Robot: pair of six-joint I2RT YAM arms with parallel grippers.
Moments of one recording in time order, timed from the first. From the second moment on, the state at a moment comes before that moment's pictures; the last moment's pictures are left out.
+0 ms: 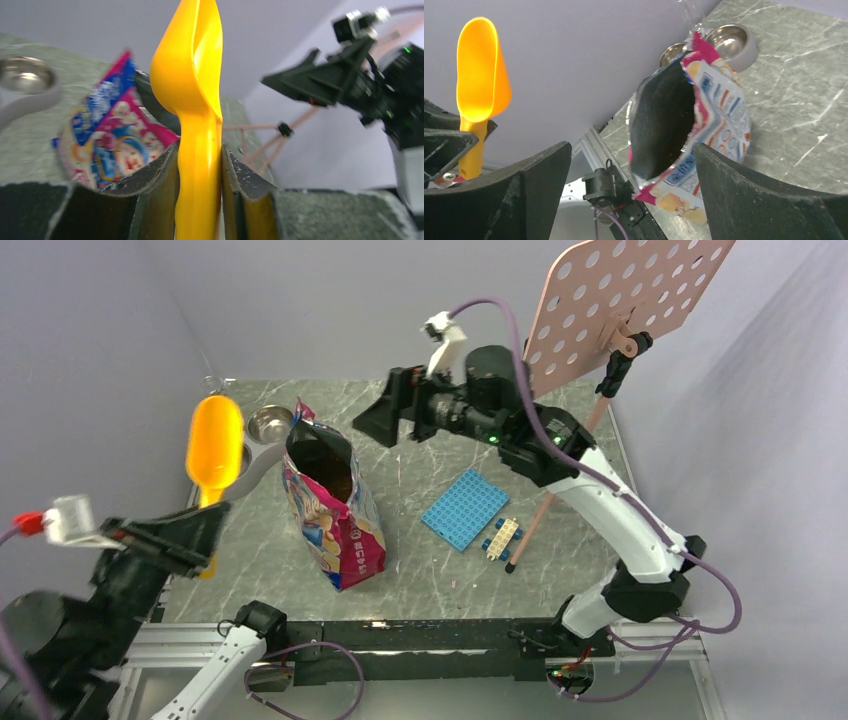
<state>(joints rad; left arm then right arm) -0.40 0.45 1.49 -0.94 -0.04 -0.61 0.88 1.48 1.93 -0.60 -0.17 0.54</state>
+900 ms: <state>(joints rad) -0.40 0.41 1.52 -1.22 -0.29 -0.72 1.11 2.05 2.29 -1.01 0.43 0.41</state>
